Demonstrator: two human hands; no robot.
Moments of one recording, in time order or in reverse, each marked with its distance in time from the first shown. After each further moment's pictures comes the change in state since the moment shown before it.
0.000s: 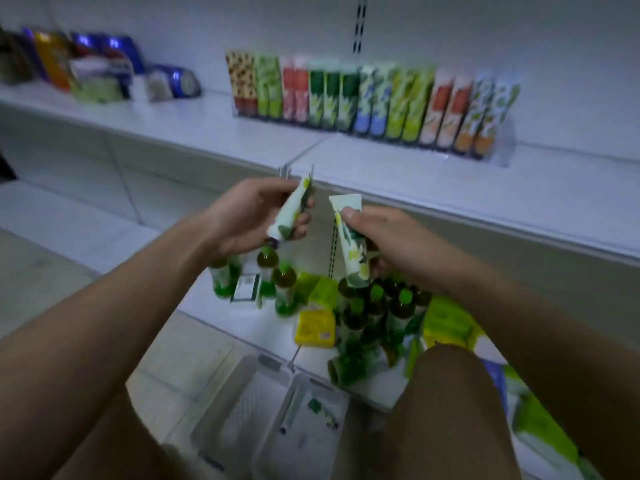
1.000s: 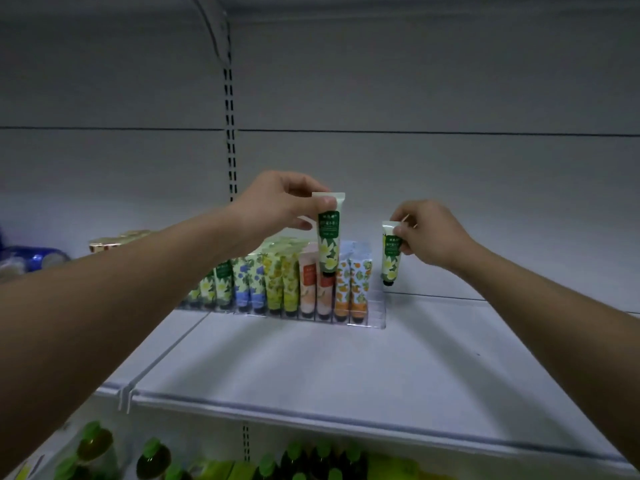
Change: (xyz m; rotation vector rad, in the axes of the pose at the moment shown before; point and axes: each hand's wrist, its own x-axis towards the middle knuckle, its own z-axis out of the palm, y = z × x) left_hand 0.173 0.166 0.166 0.781 0.064 0.590; right_hand 0.043 -0.064 -0.286 -0.665 0.777 -0.100
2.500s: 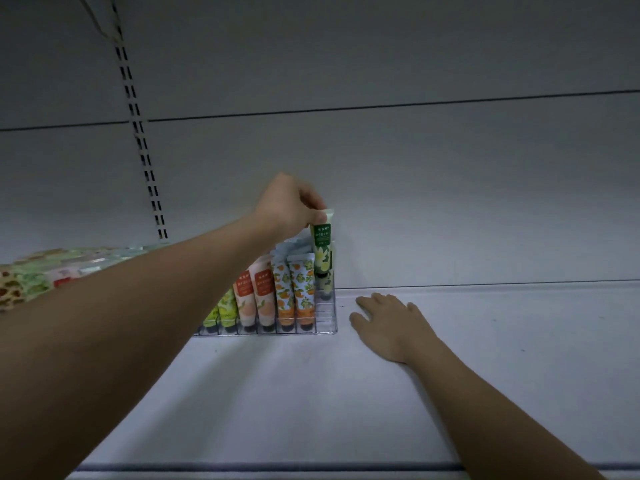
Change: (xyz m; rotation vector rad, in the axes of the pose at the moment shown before) left_hand 0.090 -0.024 0.101 0.458 0.058 -0.032; right_hand -0.062 0.107 0.087 -0.327 -0.418 0.209
